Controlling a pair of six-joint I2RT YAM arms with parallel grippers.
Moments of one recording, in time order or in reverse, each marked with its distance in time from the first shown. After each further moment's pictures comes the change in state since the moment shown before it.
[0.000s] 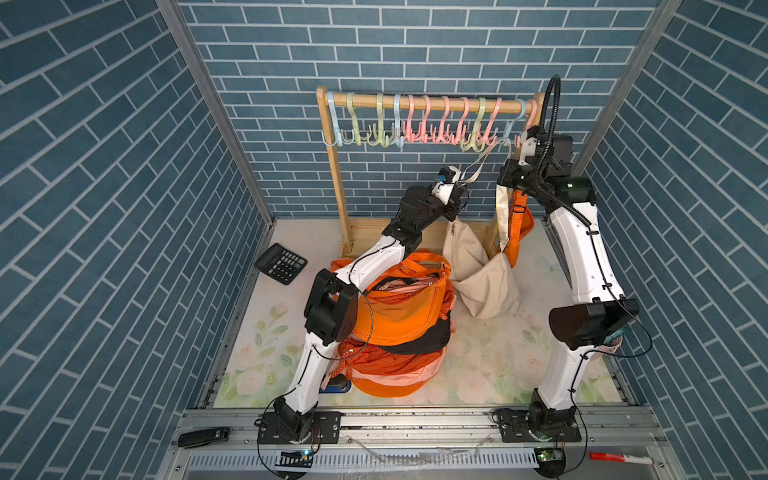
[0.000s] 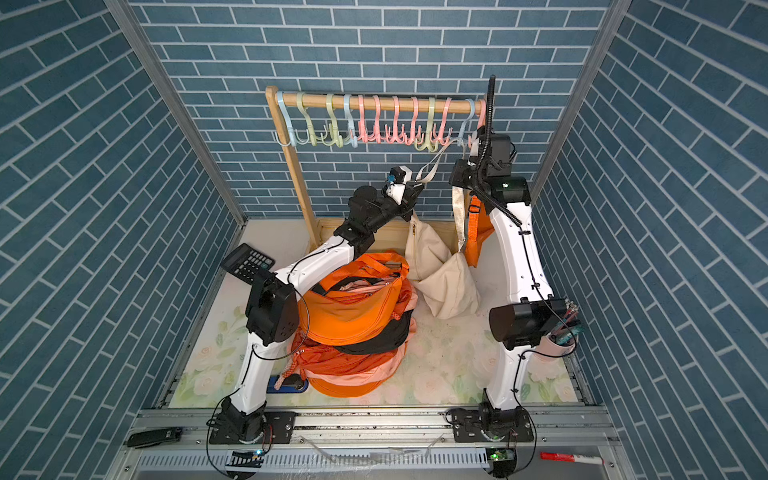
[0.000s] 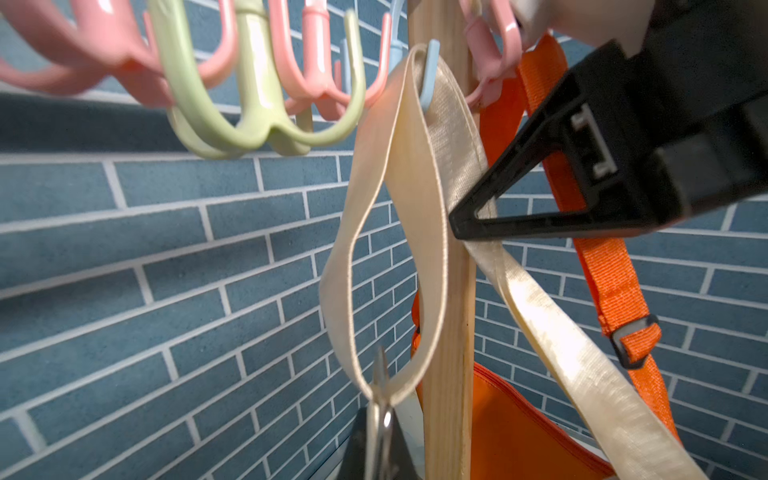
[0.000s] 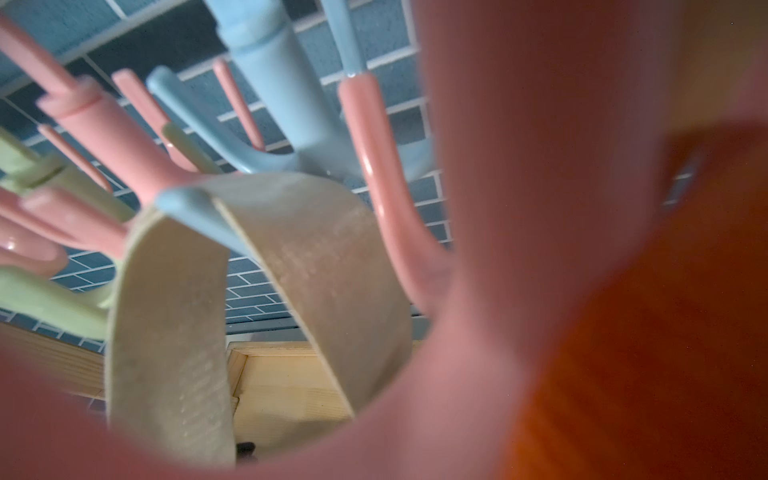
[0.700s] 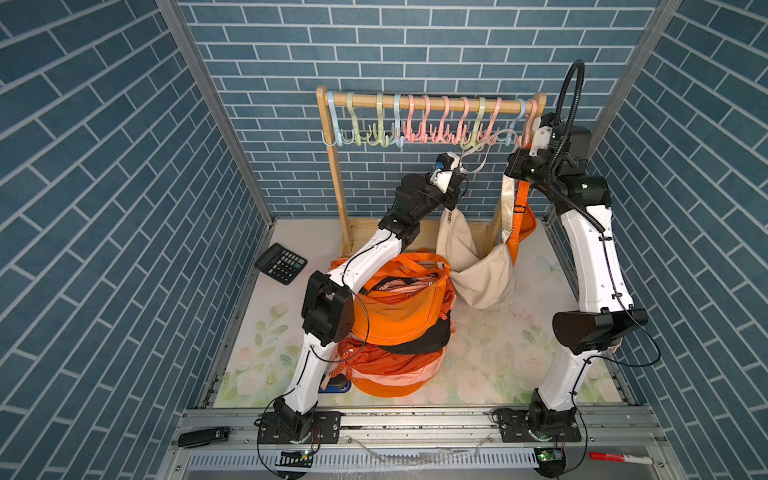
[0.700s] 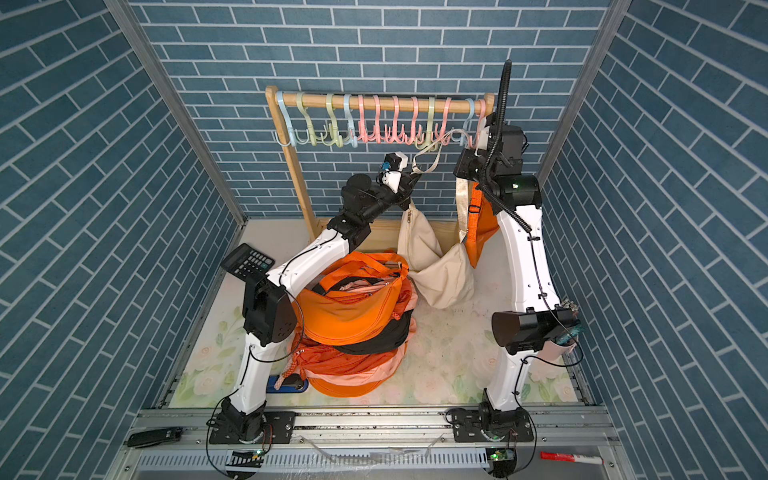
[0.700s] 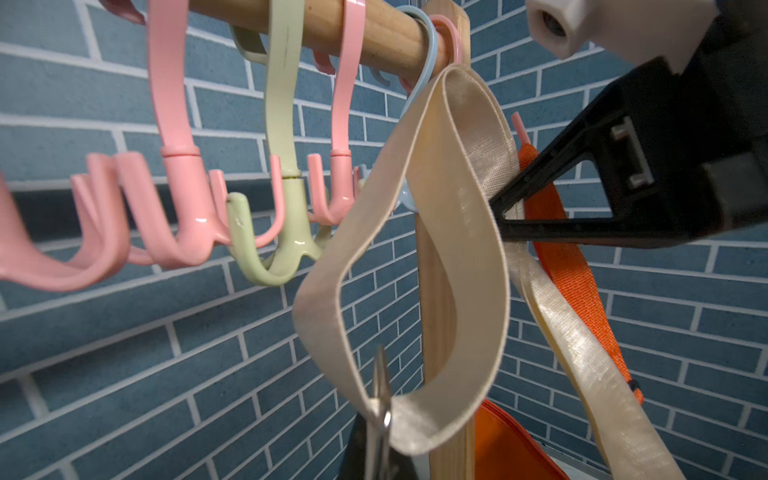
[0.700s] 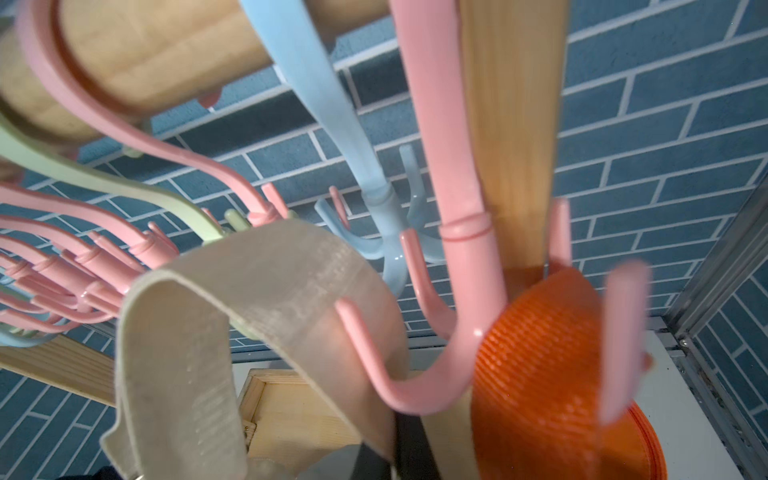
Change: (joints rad) left arm 0.009 -0.012 0.109 -0.083 0.006 0.001; right arm -0.002 -0.039 0.064 0.014 -0.009 0.001
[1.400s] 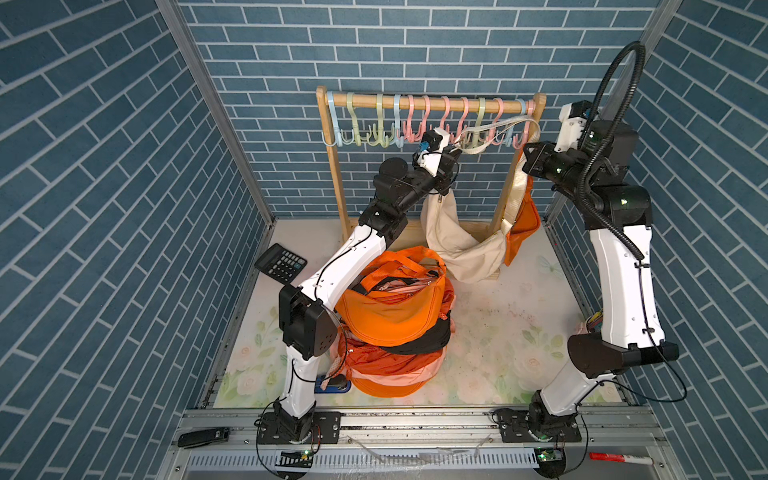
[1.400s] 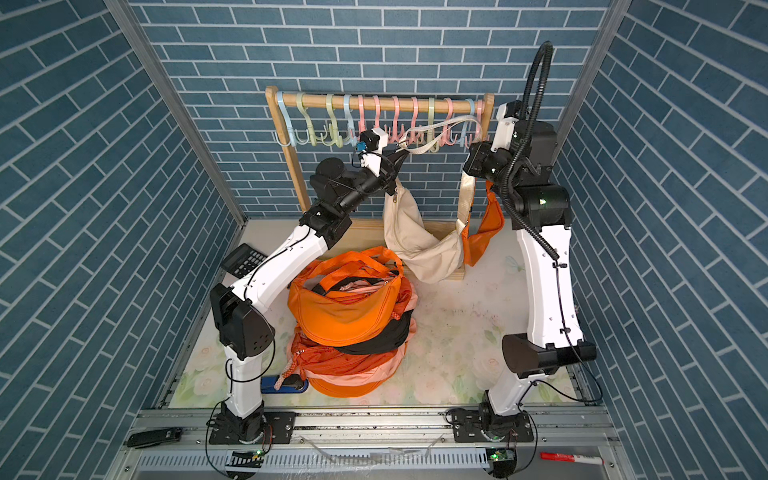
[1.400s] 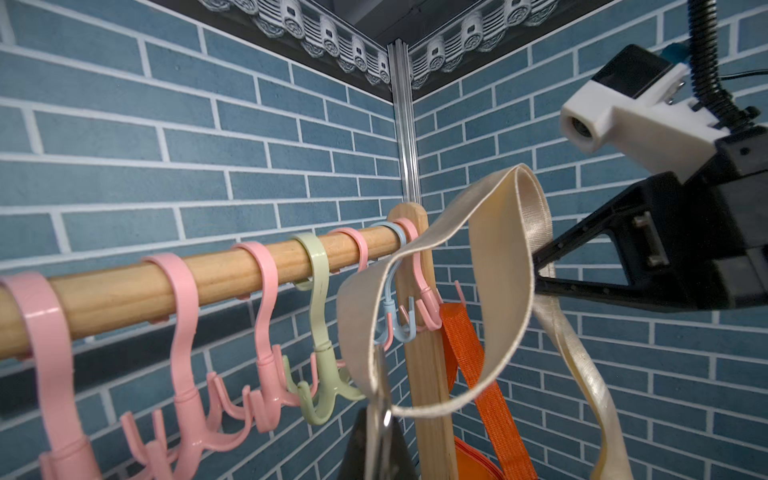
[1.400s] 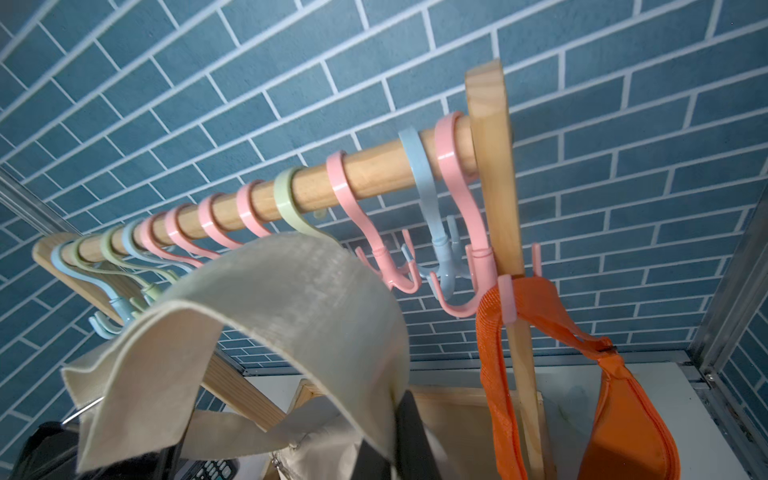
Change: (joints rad) left arm -0.002 -0.217 -0.034 -0.048 0.015 0.024; right arm 0.000 -0.212 -0.058 0.003 -0.056 0.034
